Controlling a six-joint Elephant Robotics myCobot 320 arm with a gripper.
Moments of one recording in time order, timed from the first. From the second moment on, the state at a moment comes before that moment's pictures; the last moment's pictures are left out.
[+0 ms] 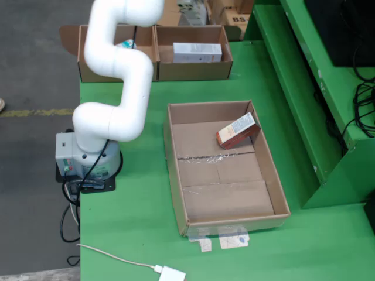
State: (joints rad) arm 1.25 -0.94 -0.03 0.26 1.20 -0.23
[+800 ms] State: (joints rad) arm 1.23 -1.02 -0.02 -0.10 1.32 -0.17
